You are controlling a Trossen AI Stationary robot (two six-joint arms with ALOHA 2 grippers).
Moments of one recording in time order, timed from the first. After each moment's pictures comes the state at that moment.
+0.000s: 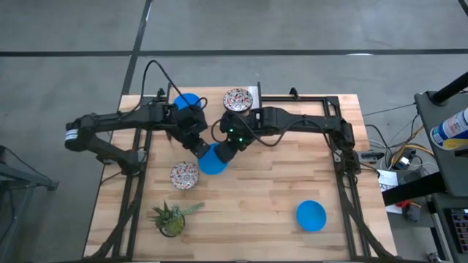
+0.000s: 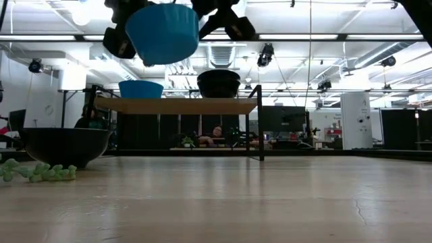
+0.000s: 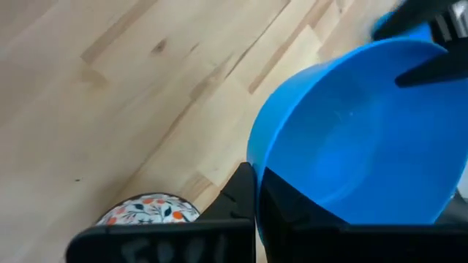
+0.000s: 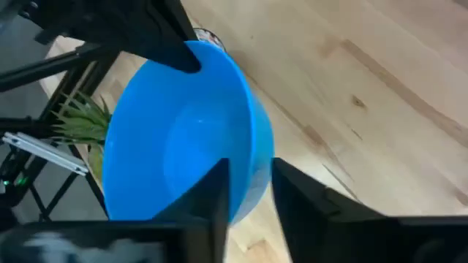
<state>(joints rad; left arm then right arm) 0.19 1.30 1.27 -0.98 0.26 -0.66 -0.04 2.03 2.14 -1.08 -0.08 0.84</state>
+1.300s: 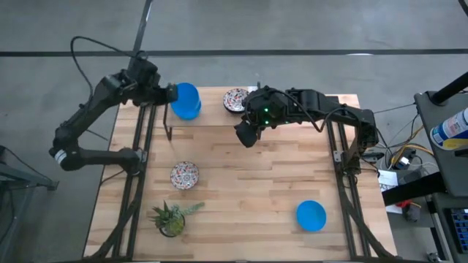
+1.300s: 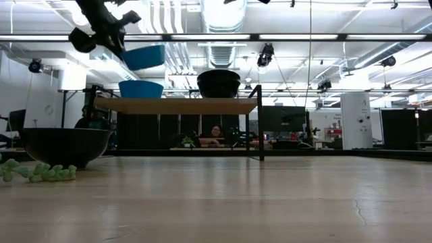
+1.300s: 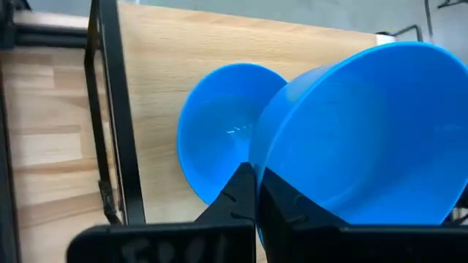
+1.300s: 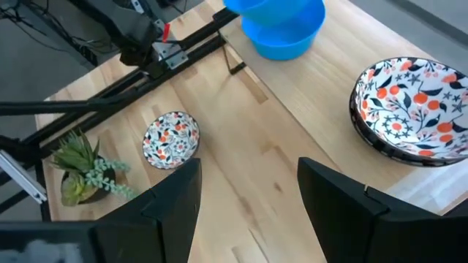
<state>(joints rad) 0.87 1.09 1.32 -1.10 0.11 -0.70 -0.05 1.79 2.14 -1.10 0.16 0.52</state>
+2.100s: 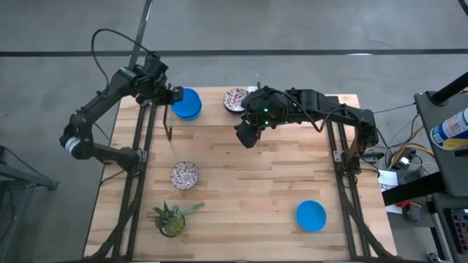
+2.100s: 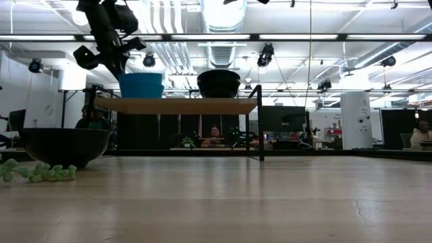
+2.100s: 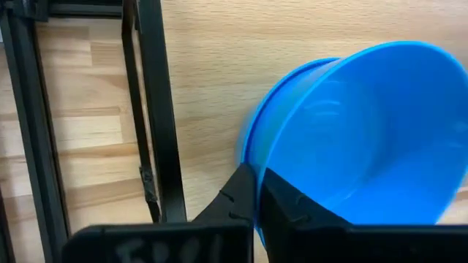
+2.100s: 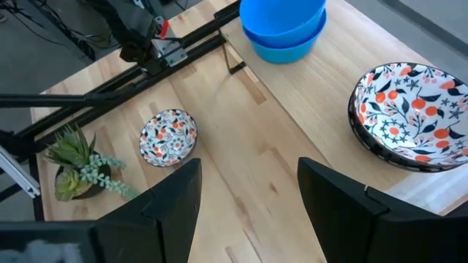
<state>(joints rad) 0.95 1.26 1.32 -1.16 0.11 -0.61 -0.06 1.79 2.14 -1.09 0.16 0.49</state>
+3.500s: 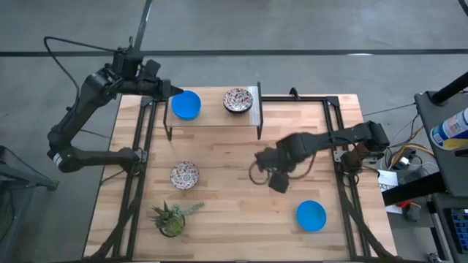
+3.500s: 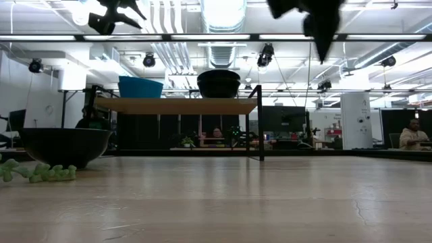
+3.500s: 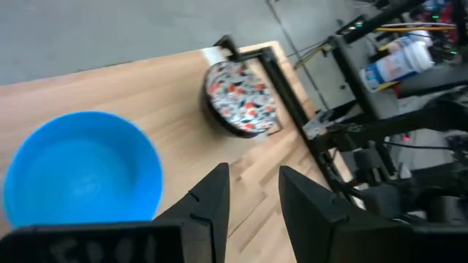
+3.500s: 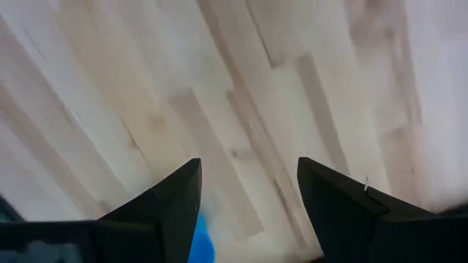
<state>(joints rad) 0.85 1.06 1.45 -0.96 0.43 -0.53 0.18 1.71 1.62 -1.45 0.02 0.63</state>
